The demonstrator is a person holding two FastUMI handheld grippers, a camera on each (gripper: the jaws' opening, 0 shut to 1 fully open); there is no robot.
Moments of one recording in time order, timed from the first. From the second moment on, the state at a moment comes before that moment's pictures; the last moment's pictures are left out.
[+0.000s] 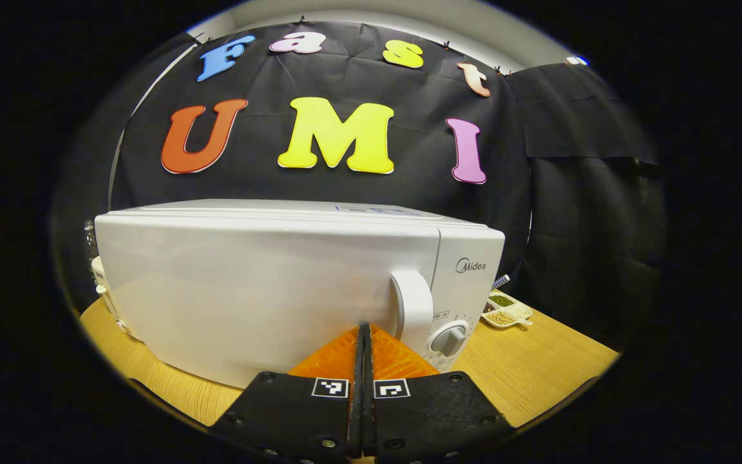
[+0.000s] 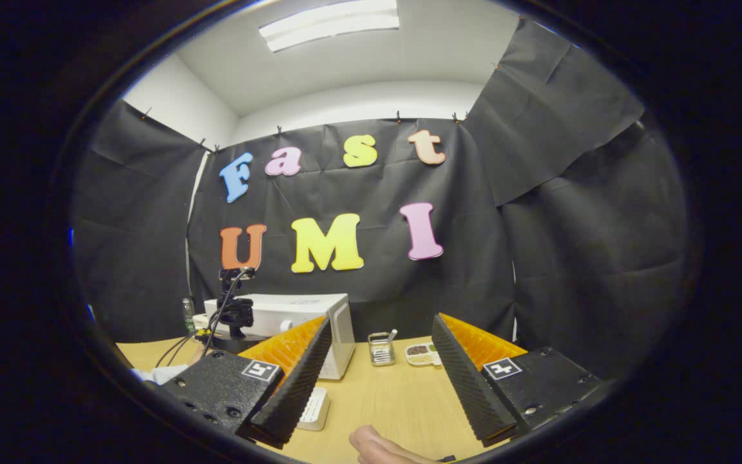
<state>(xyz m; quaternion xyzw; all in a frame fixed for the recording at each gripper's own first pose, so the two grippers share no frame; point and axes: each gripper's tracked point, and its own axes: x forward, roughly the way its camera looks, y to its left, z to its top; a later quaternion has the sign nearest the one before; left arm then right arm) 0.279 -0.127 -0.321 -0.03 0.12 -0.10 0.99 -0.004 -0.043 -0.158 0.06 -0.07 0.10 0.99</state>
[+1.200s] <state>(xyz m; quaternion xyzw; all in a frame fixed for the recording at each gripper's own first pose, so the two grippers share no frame) 0.122 -0.050 -0.210 0.01 0.10 -0.01 0.99 -0.058 0.010 -0.132 0.03 -0.02 0.08 1.00</state>
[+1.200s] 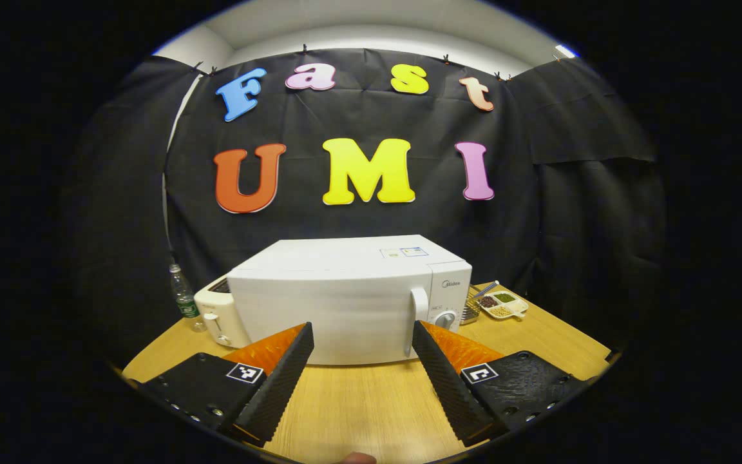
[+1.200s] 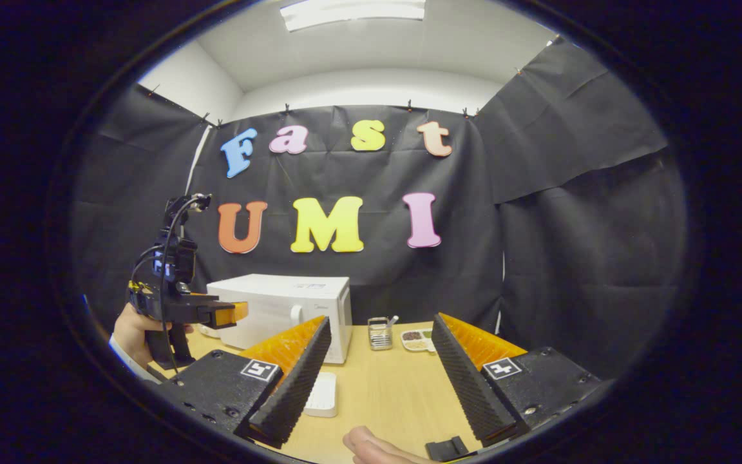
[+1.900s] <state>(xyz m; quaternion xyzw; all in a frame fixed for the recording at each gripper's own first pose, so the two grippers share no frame) -0.052 0.022 -0.107 -0.02 0.00 0.07 1.00 -0.077 0.012 -0.069 0.02 -0.05 0.04 1.00</state>
